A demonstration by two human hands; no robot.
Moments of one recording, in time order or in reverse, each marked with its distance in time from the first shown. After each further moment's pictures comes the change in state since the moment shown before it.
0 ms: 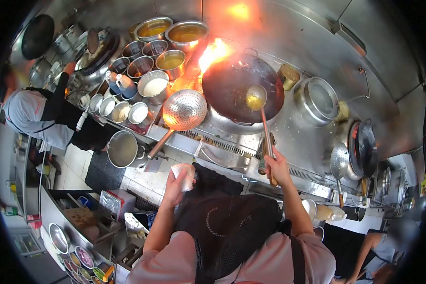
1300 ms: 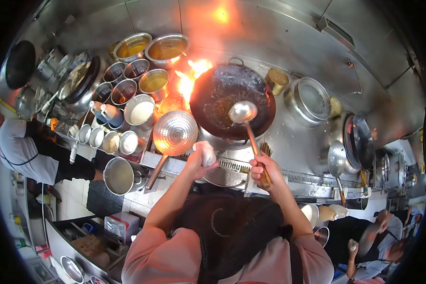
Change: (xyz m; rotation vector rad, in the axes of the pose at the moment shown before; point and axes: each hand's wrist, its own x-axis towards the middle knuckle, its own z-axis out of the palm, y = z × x) left_hand 0.191 0.017 0.083 -0.075 -0.180 -0.365; right_hand 0.025 -0.076 0.039 0.995 -0.162 0.353
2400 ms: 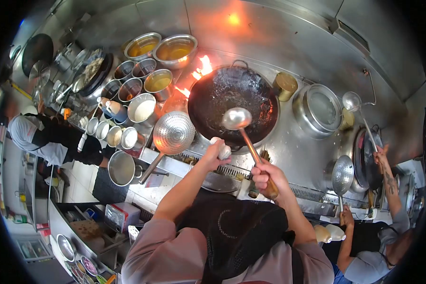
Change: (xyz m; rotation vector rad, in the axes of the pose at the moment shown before) left_hand 0.058 -0.015 0.087 0.118 0.121 -0.058; right_hand -0.004 -0.065 -0.040 -0.026 -0.175 0.196
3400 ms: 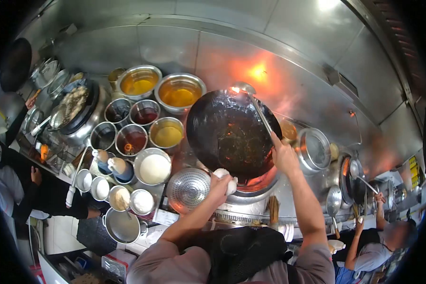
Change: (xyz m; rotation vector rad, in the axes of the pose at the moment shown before) left_hand 0.004 0.144 -0.050 -0.253 -0.180 0.384; right_hand 0.186 -0.112 0.164 -2.266 0.812 -0.896
